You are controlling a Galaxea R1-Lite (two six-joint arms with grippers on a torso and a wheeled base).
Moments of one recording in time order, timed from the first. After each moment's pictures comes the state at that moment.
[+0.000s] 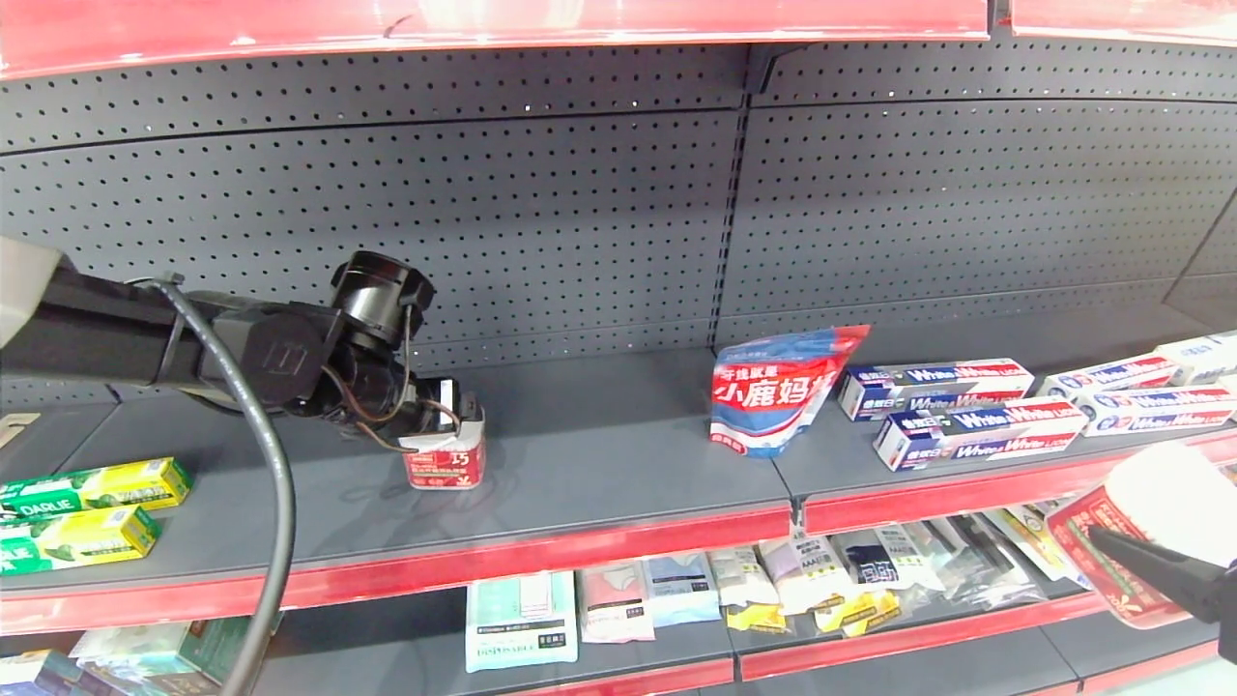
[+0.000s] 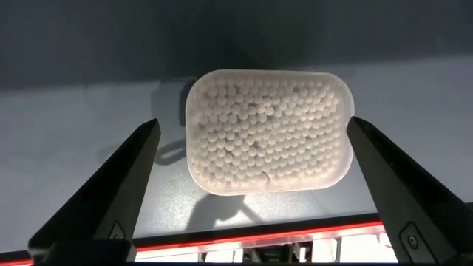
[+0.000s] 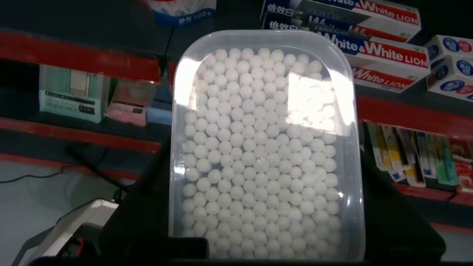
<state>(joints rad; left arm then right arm) -0.31 1.94 -1.24 0.18 0.17 -0.33 0.01 0.93 -0.42 -0.09 0.14 -0.25</state>
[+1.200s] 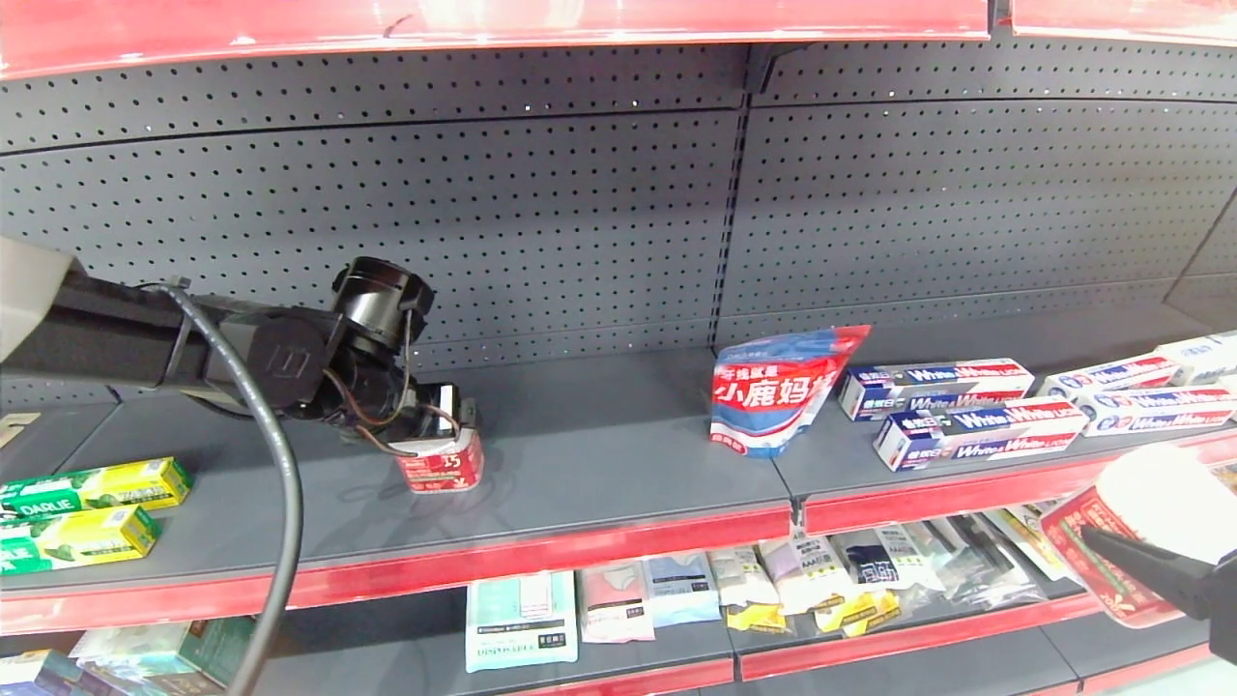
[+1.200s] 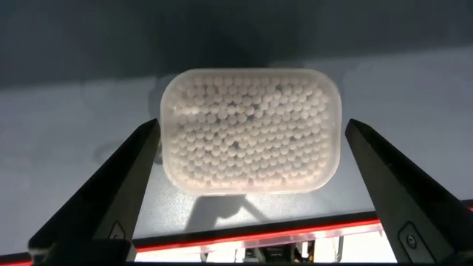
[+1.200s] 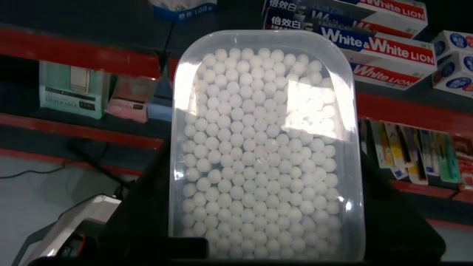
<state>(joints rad) -0.30 1.95 -1.24 0.17 0.15 -0.31 0.01 0.96 -0.43 -0.09 0.14 -0.25</state>
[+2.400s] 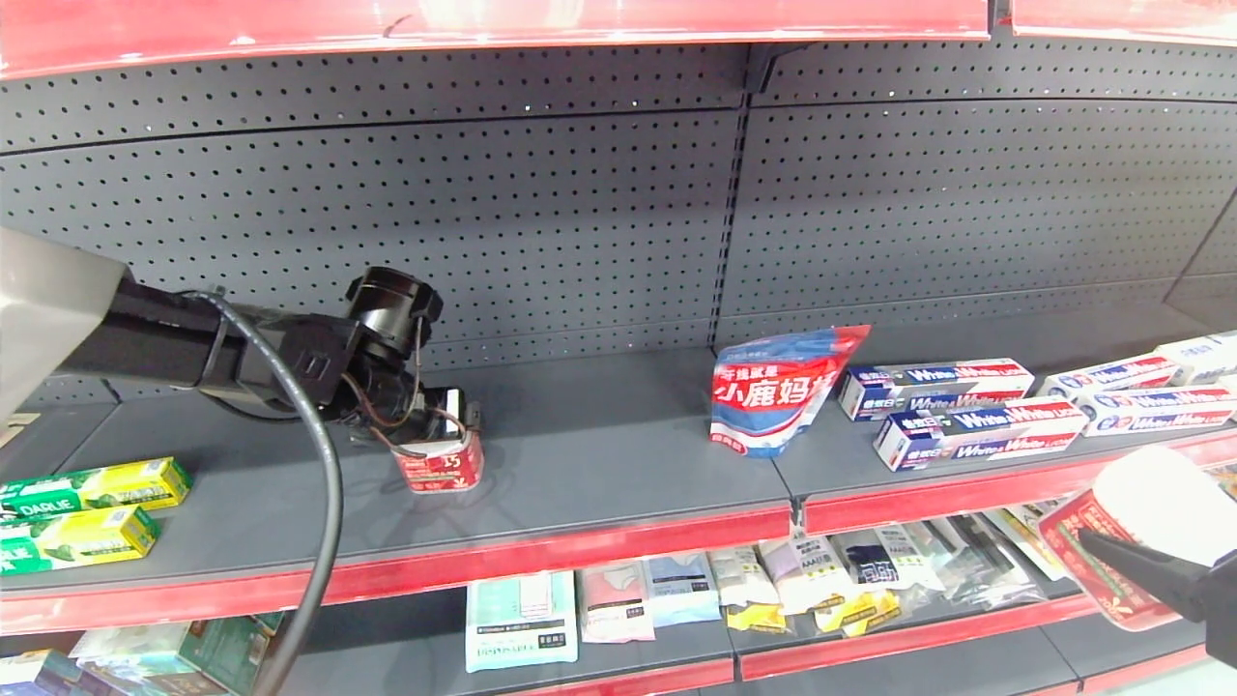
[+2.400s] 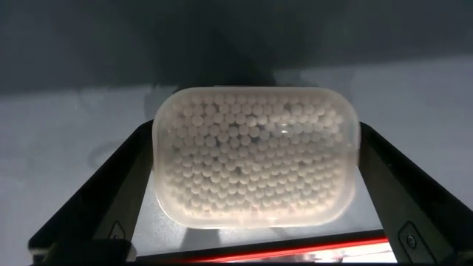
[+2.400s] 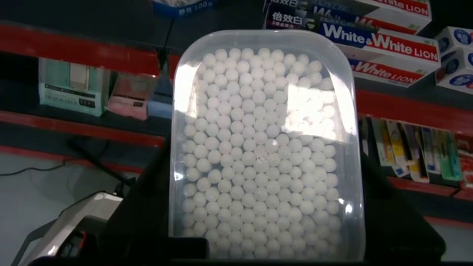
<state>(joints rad) -0.29 2.01 -1.26 0.16 0.15 -0.31 0.01 0.96 -0.42 -0.09 0.14 -0.25</state>
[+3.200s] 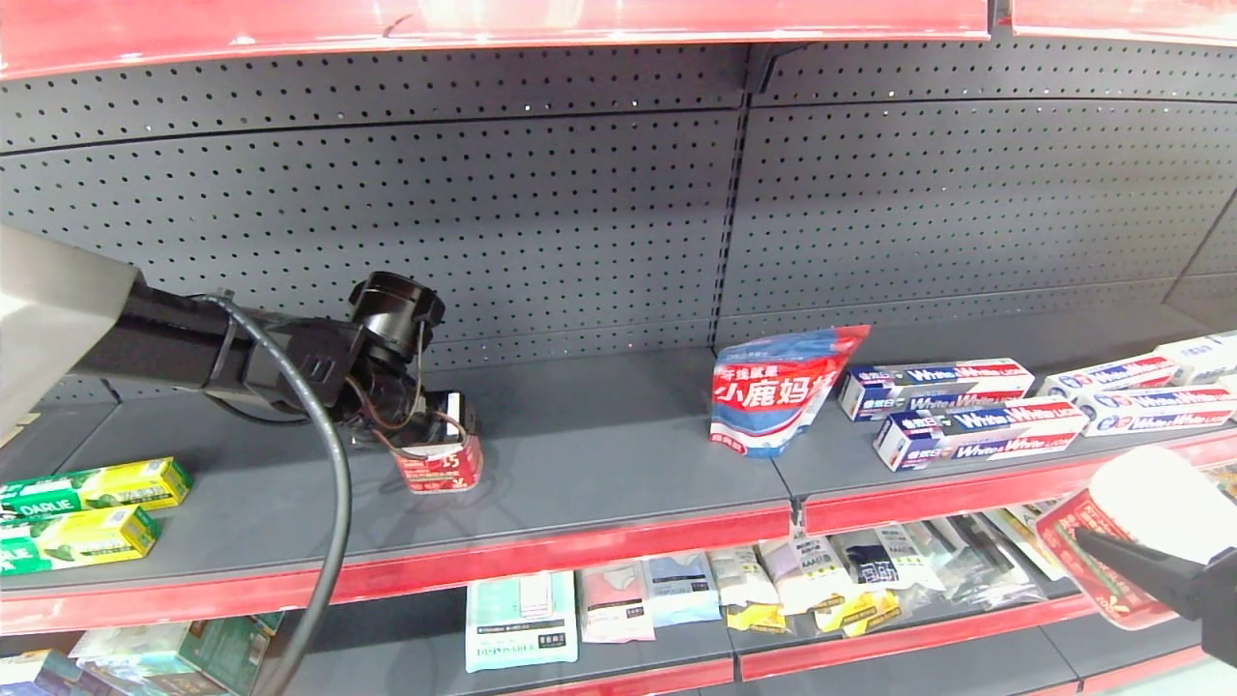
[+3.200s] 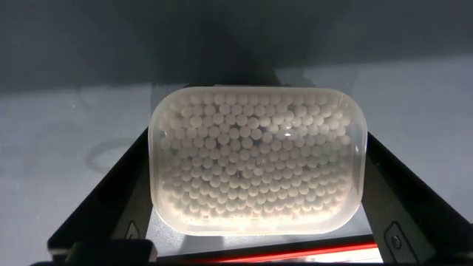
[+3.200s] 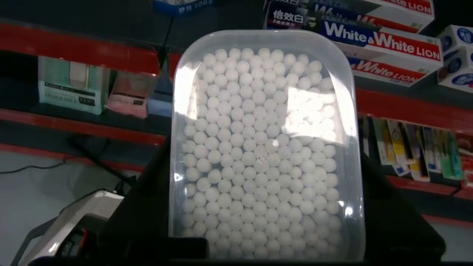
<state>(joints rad) -0.29 2.02 -1.26 0.16 0.15 -0.31 0.01 0.98 -0.43 -0.09 0.14 -0.25</state>
